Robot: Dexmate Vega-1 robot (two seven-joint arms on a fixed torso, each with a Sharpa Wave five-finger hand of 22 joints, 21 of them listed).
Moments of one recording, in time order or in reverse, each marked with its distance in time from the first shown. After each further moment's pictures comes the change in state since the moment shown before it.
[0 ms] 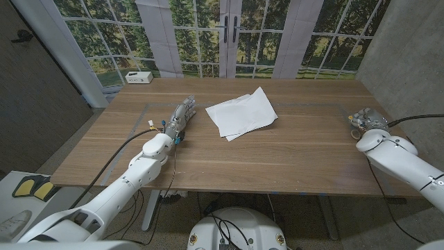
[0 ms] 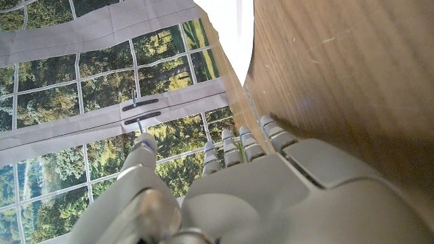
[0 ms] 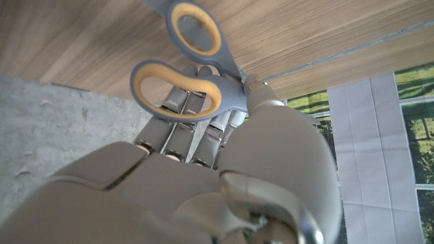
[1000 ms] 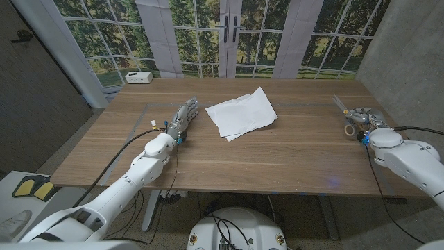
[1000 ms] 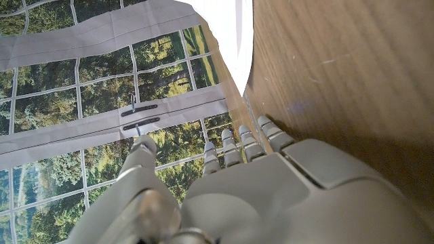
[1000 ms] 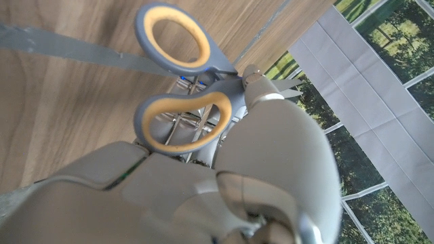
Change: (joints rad) left arm -0.011 -0.011 0.013 0.015 -0.003 0.007 -0.015; left_hand -0.013 -0.002 -0.008 0.008 0.000 -0.004 -0.004 0.000 0.000 0.000 0.000 0.000 0.000 0.007 -0.007 0.000 0.005 0.000 0.000 0.000 0.000; right arm -0.092 0.085 0.201 0.007 0.273 0.267 0.046; right_hand 0.056 -0.043 0.026 -0.026 -0.081 0.157 0.044 -0.098 -0.209 0.095 0.060 0.055 -0.018 0.116 -0.037 -0.016 0.108 0.008 -0.001 0.112 0.016
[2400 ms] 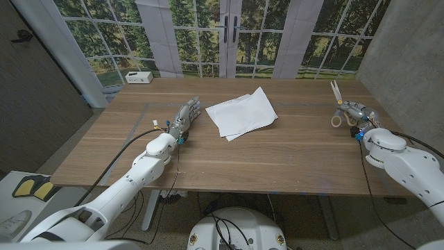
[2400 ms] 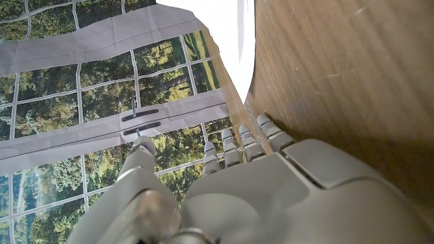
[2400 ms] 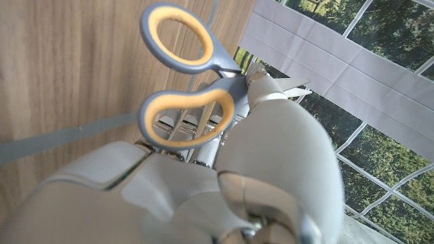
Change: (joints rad) left arm -0.003 -0.002 0.008 -0.005 0.006 0.009 -0.004; left_hand -0.009 -0.001 -0.004 0.004 0.000 0.000 0.000 0.000 -0.002 0.009 -0.002 0.000 0.000 0.005 0.005 0.000 0.000 0.000 0.000 0.000 0.000; right arm -0.062 0.105 0.071 -0.070 0.219 0.175 0.003; right_hand -0.023 -0.005 -0.039 0.017 -0.012 0.024 -0.065 0.009 -0.071 0.075 -0.028 -0.093 -0.148 -0.285 0.055 -0.190 -0.033 -0.417 0.088 -0.134 -0.042
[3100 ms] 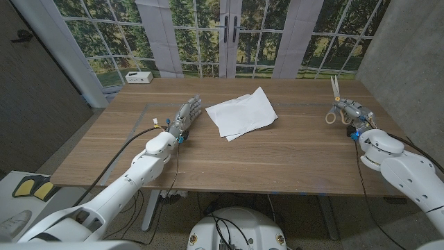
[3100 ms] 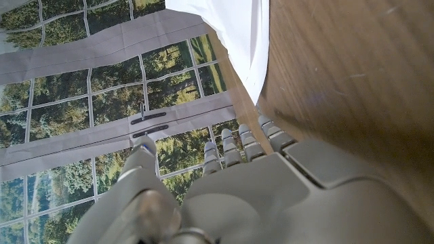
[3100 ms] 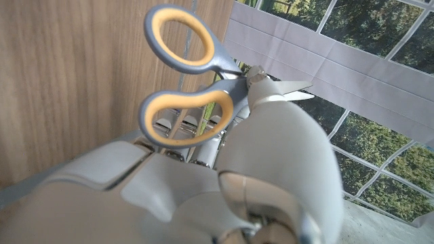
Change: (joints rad) left arm 0.007 0.018 -0.001 -0.042 0.004 0.000 -0.006; left_hand -0.007 0.007 0.000 0.000 0.000 0.000 0.000 0.000 0.000 0.007 0.000 0.000 0.000 0.005 -0.005 0.000 0.000 0.000 0.000 0.000 0.000; right arm -0.028 0.044 -0.006 -0.056 0.072 0.082 -0.011; right_hand -0.009 0.009 0.001 0.001 0.004 -0.020 -0.019 0.011 -0.006 -0.006 -0.006 -0.023 -0.020 -0.014 0.007 -0.025 -0.018 -0.039 0.014 -0.034 -0.004
